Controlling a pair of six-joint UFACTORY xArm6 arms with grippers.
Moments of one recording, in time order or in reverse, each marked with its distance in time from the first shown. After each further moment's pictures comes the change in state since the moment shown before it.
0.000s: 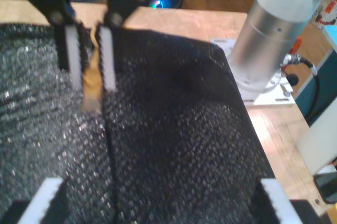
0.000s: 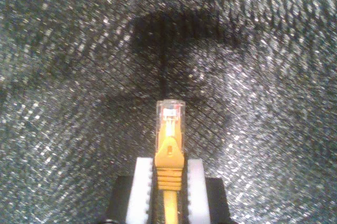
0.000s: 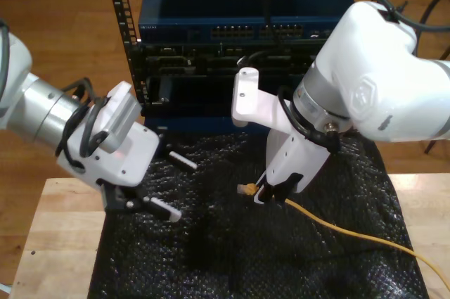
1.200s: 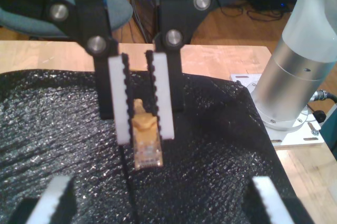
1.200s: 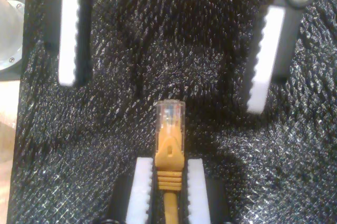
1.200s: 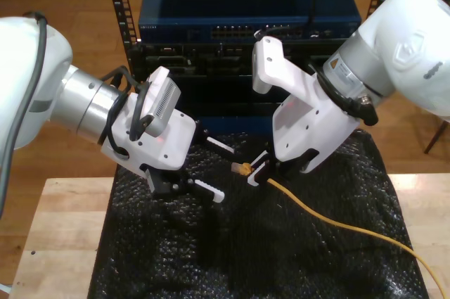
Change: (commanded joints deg) left arm -5.7 0.3 0.7 -7.0 -5.7 -2.9; right arm -6.3 -0.9 -3.2 12.9 5.4 -9.1
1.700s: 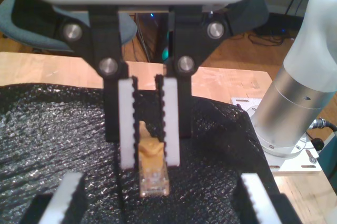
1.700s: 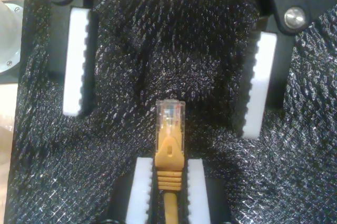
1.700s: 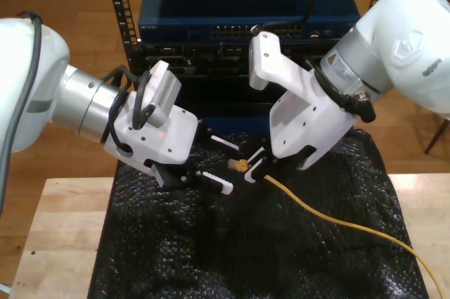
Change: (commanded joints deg) left arm 0.1 -0.2 0.2 -1.5 0.3 -2.5; right arm 0.5 0.2 -0.3 -0.1 -0.2 0.1
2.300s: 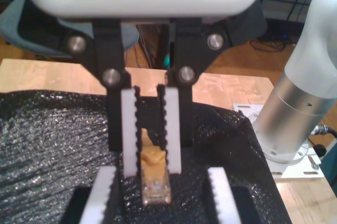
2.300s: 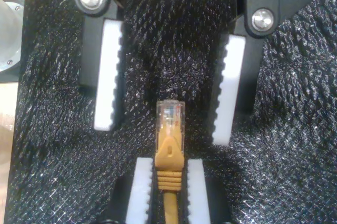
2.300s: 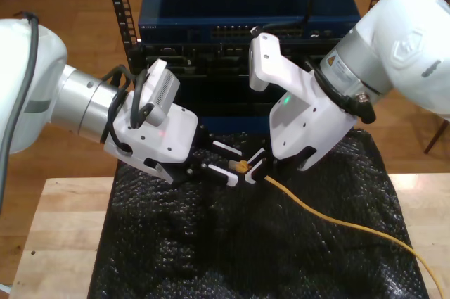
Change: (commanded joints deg) left arm 0.2 -0.1 0.3 -1.1 0.3 0.4; right arm 0.0 0.0 0.1 0.0 0.0 -0.1
